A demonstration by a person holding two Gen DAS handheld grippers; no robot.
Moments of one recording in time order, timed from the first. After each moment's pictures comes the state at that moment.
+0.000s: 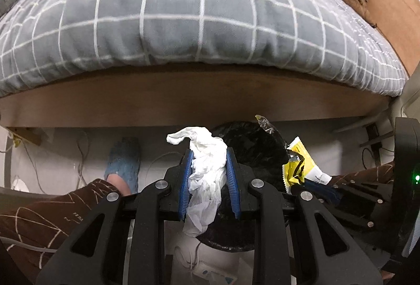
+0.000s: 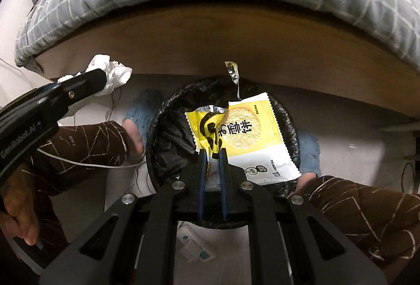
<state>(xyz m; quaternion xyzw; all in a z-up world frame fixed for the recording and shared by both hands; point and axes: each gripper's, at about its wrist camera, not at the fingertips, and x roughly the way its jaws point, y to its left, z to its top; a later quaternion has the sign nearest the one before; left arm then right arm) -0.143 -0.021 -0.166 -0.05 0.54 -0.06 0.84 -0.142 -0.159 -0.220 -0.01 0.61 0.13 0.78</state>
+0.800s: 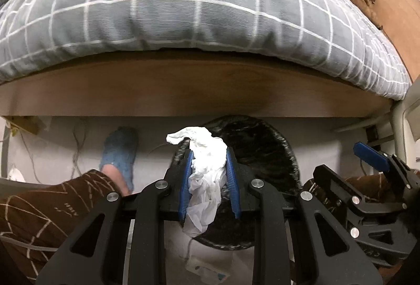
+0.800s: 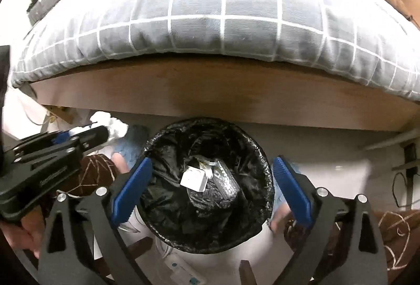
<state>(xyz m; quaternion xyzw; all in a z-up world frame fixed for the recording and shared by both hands) -0.136 -0.031 -0.179 -0.07 0.56 -0.05 0.83 -0.137 -0.193 -0.181 -0.01 0.53 0.08 0.85</state>
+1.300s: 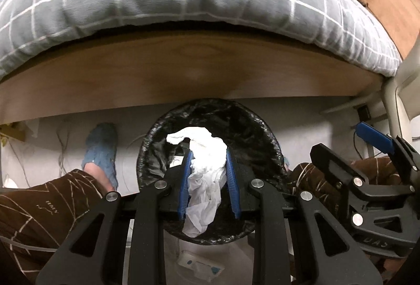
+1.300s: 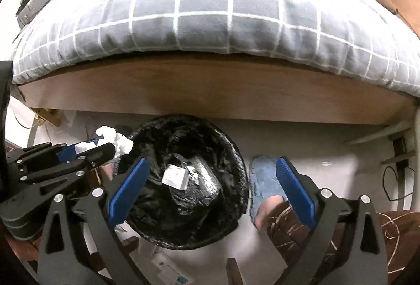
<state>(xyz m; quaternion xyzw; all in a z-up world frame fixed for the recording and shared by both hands) -0.145 -0.078 -0.197 -0.04 0.58 -0.10 0.81 -0.143 -0.222 -0.186 -0.01 0.53 0.05 0.85</state>
